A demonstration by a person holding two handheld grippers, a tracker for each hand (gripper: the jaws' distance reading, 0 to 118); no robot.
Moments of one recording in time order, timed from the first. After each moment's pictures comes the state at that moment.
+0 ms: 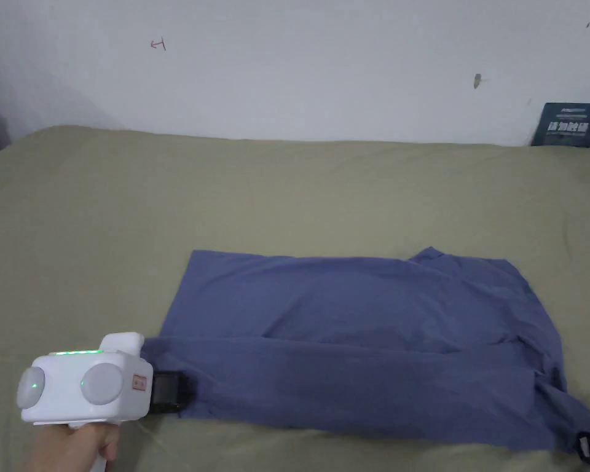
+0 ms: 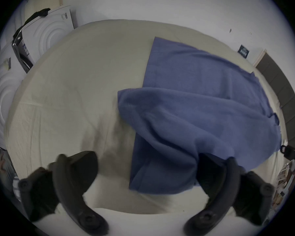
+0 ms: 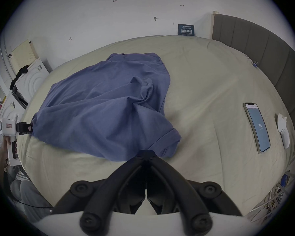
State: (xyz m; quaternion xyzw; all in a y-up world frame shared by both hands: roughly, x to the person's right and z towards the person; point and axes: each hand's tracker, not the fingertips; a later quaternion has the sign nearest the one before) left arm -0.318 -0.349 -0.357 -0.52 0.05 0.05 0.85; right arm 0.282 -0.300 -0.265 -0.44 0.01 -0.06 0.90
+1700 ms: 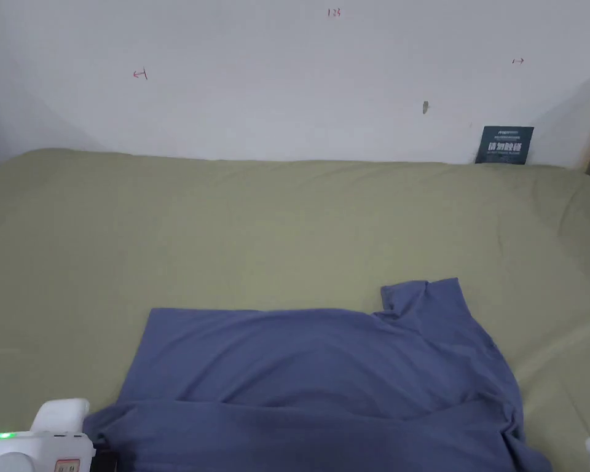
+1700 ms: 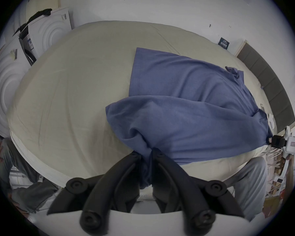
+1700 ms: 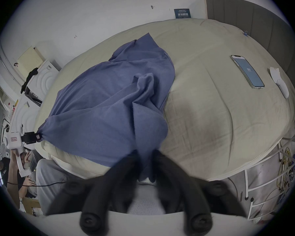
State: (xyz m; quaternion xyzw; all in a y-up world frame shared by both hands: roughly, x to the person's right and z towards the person) left arm -0.310 -0.279 -0.163 -0.51 -0.02 0.07 0.86; right arm 0.281 -0.296 -0.128 -0.49 0.04 -0.13 0.86
